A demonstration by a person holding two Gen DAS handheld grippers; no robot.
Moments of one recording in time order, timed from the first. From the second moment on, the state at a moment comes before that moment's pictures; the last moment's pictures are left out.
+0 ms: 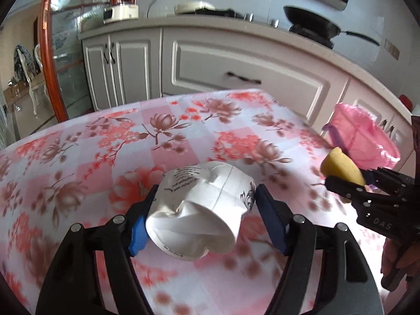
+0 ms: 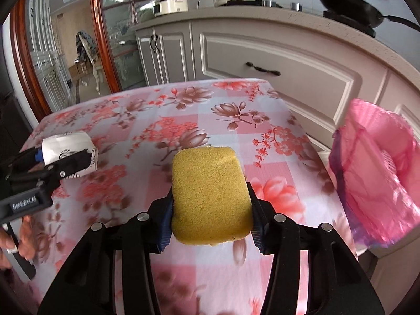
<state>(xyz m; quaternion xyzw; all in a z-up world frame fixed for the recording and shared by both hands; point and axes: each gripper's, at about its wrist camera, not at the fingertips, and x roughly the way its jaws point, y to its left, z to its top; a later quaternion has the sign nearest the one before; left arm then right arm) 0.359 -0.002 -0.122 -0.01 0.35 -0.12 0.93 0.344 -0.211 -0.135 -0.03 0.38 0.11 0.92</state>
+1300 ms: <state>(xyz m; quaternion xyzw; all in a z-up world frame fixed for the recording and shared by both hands) 0.174 -0.077 -0.041 0.00 0.20 -0.20 0.96 0.147 -0.274 -0.047 0.03 0.24 0.02 0.97</state>
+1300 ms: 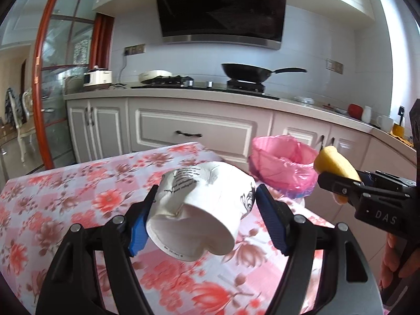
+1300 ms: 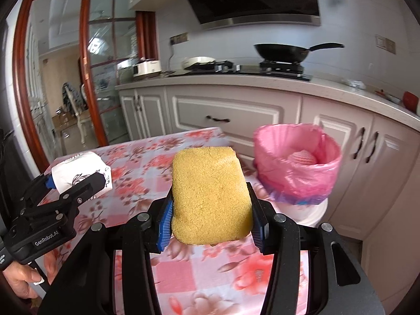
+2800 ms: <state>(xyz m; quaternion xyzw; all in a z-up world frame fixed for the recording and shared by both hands) 0.429 -0.340 -0.044 0.02 0.24 -0.33 0.91 0.347 -0.499 -0.061 0.04 0.27 -0.07 0.96</state>
